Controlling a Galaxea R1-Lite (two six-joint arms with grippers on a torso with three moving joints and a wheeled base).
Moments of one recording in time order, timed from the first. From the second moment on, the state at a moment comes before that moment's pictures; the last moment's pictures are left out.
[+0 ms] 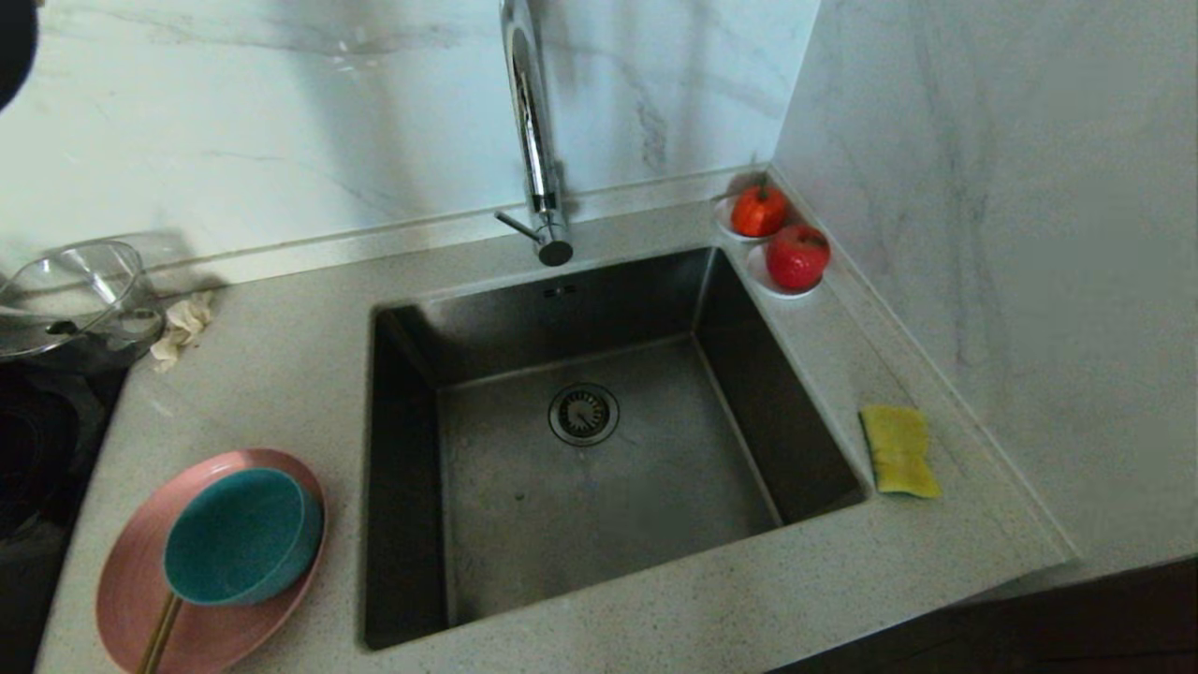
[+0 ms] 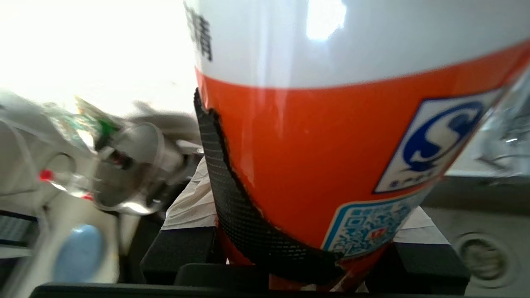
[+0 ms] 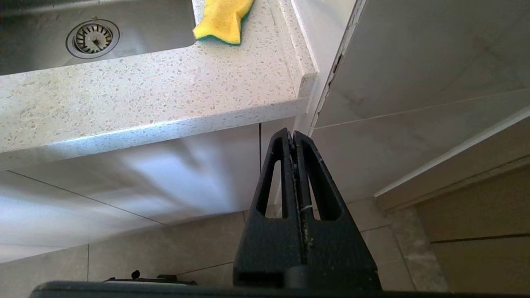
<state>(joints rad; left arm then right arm) -1.01 1.74 -1.92 -1.52 1.52 1.90 -0.01 0.00 -0.01 0.02 -0.01 0.01</state>
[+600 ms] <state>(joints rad) -1.00 1.69 -1.93 -1.43 1.52 2.01 -0.01 0.00 -0.01 0.02 -0.01 0.01</state>
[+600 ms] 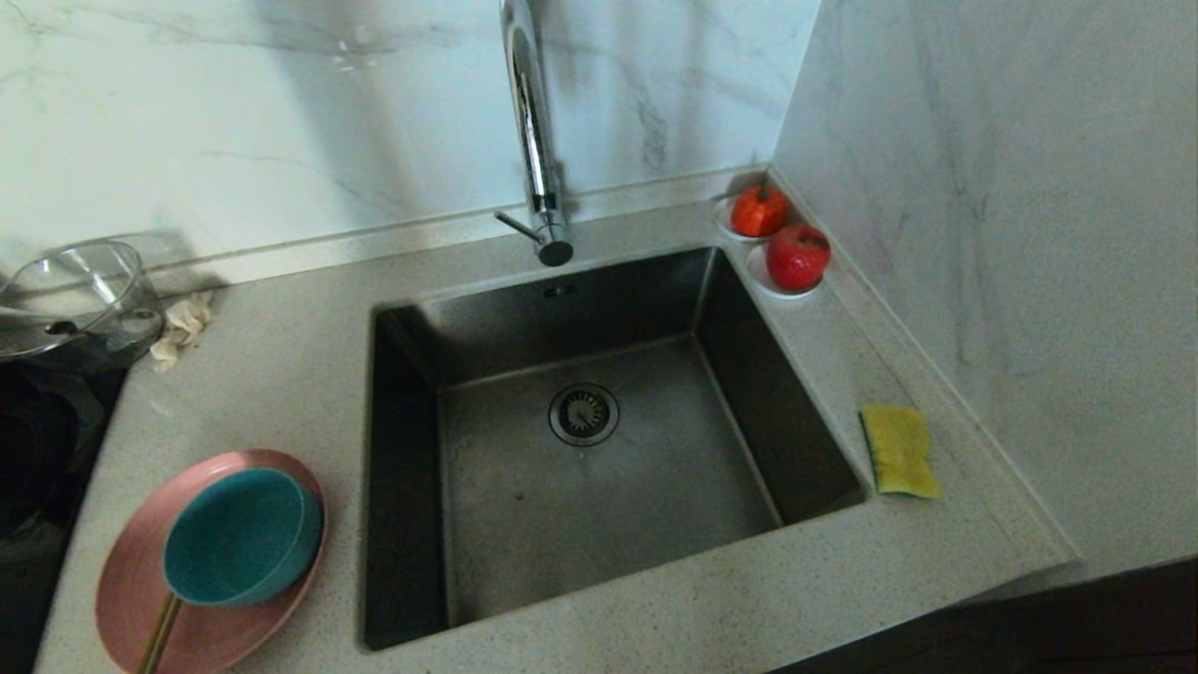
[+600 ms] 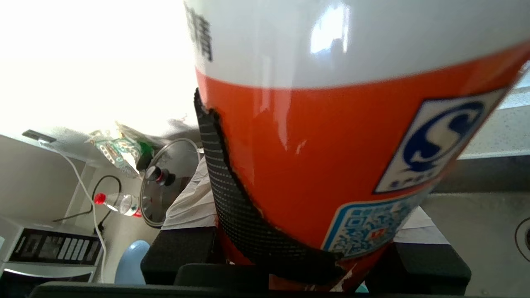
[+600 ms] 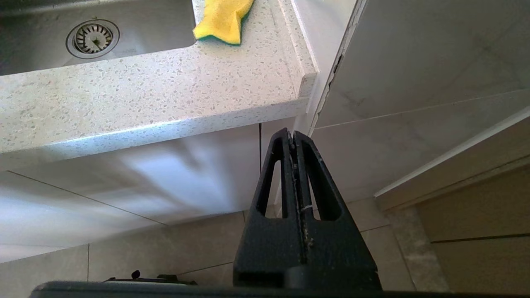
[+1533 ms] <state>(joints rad) -0.99 1.70 -1.93 -1.23 1.26 1.91 -0.01 0.00 -0.01 0.02 -0.01 0.01</state>
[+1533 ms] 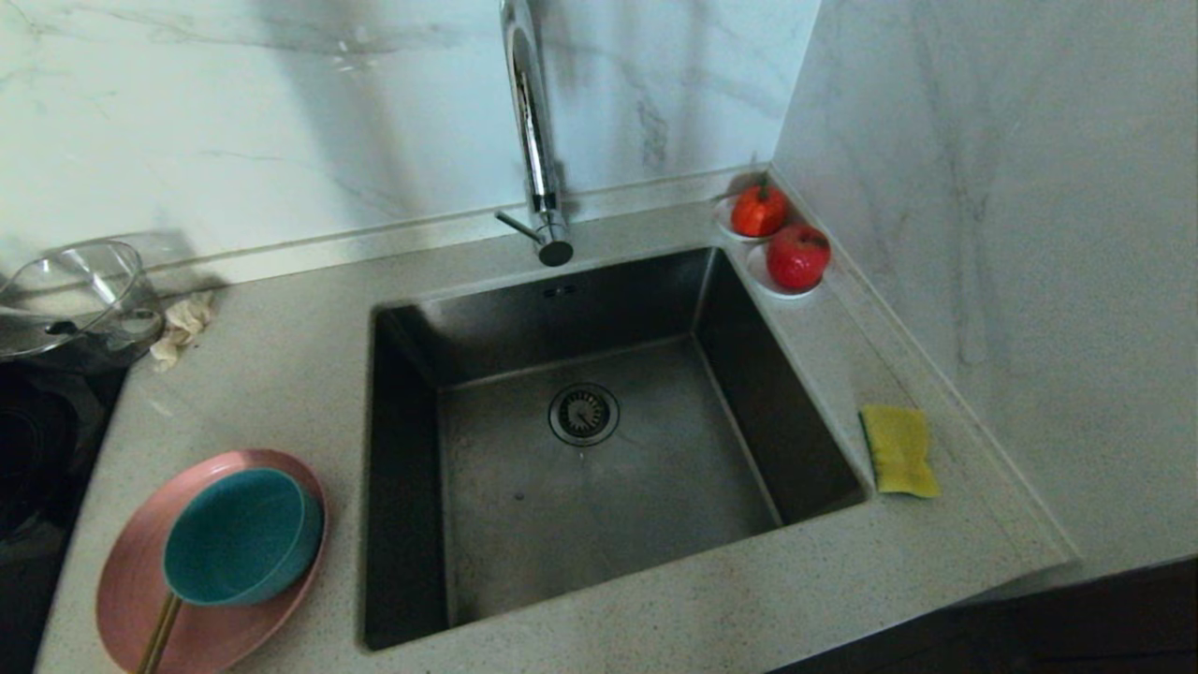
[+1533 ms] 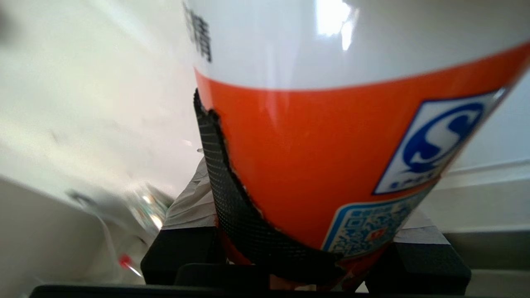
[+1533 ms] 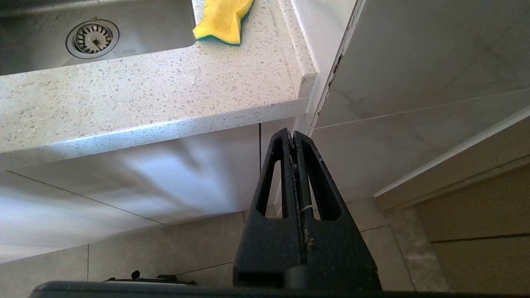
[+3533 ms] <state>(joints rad) -0.58 1.47 -1.89 0.18 0.56 0.25 -0.01 0.00 -0.01 0.02 -0.01 0.01</state>
